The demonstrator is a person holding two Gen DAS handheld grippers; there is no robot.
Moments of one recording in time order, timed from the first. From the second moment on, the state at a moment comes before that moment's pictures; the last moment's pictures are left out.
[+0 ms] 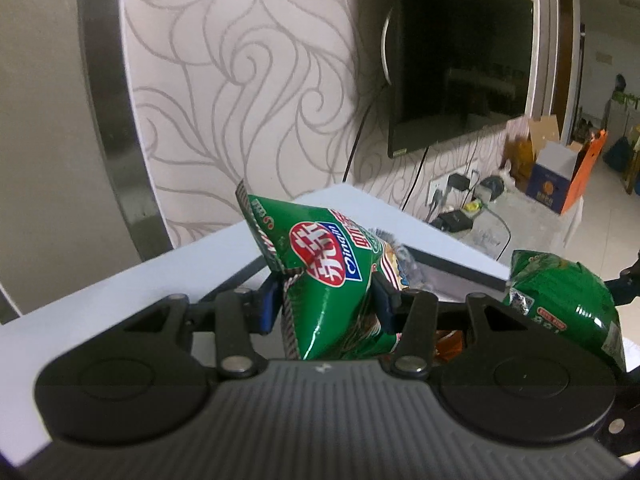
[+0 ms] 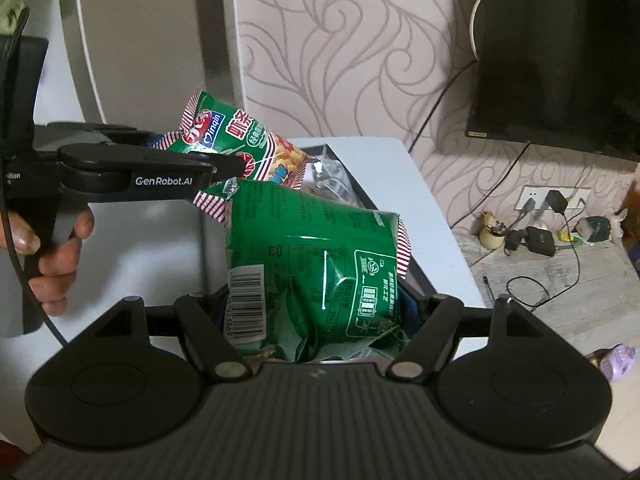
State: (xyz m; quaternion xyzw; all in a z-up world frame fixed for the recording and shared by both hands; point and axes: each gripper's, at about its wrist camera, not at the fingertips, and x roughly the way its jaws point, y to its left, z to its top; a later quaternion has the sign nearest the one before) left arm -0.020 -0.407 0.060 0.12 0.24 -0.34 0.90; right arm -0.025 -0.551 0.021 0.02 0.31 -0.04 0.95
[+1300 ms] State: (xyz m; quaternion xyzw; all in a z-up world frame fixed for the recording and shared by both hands) left arm 0.002 -0.433 0.043 0.18 0.23 -0.29 0.91; right arm 0.023 -0.536 -0.004 -0.08 0.35 -0.05 0.93
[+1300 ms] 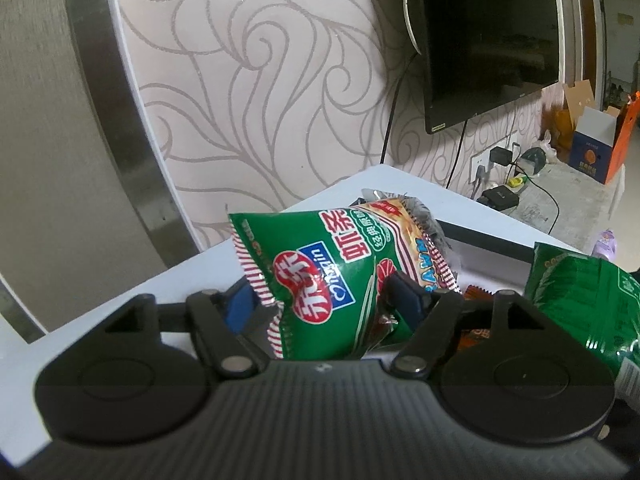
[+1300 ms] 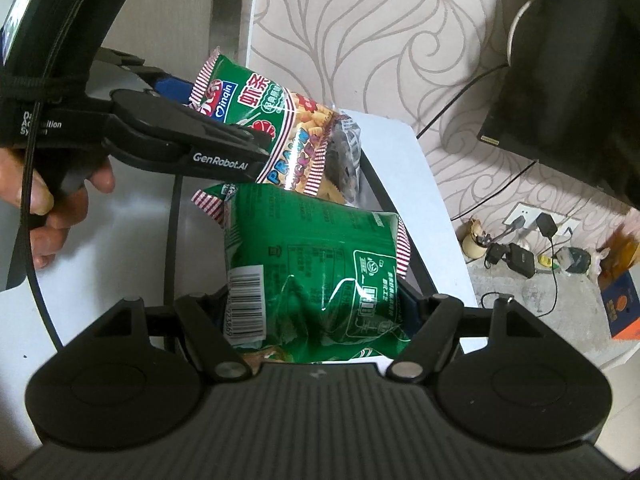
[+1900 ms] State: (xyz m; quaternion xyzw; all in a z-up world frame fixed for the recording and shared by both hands) left arm -0.019 -0.430 0.063 0.18 0.19 -0.29 0.92; right arm 0.022 -0.536 0.001 -0.10 0.34 -0.04 0.93
